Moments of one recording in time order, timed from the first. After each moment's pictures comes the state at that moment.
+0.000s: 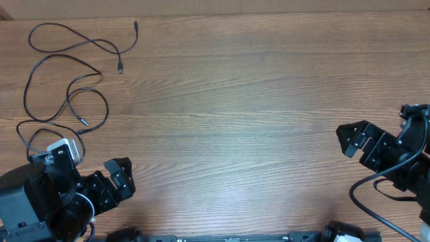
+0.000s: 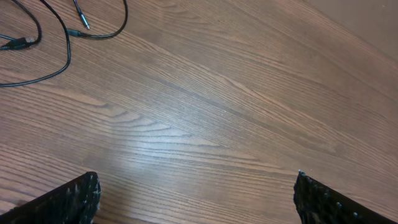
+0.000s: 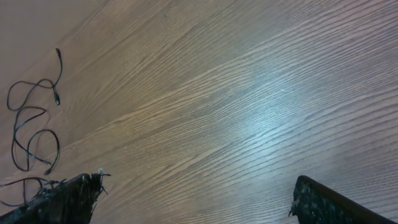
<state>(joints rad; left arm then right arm) 0.25 0.79 1.47 -1.56 0.25 -0.29 -0.28 0.95 1.47 -1.49 -0.35 0.27</state>
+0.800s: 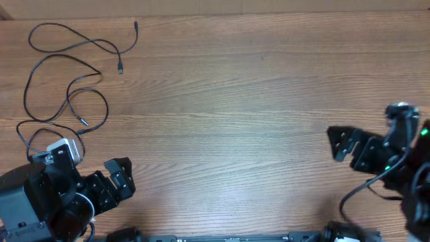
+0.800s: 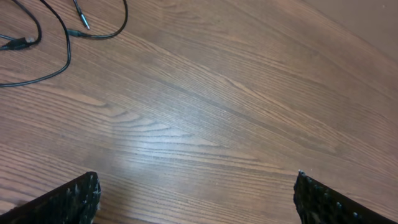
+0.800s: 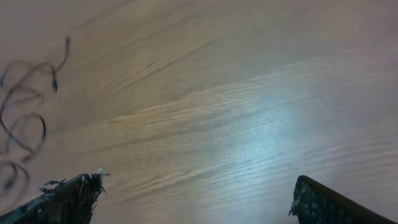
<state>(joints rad) 0.25 0.79 1.47 -1.55 0.25 -0.29 -0.19 0.84 1.27 -1.28 -0.35 0.14</state>
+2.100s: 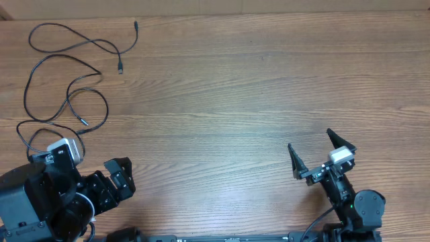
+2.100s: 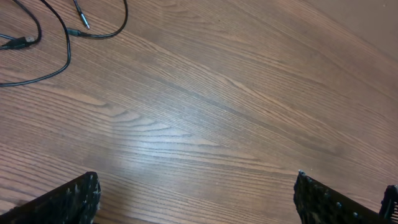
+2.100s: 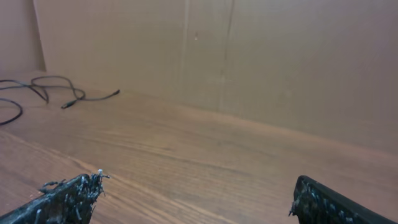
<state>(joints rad) 0.25 0.79 1.47 -1.56 0.25 -0.29 0.03 0.03 0.06 -0.03 -0.35 -0.09</state>
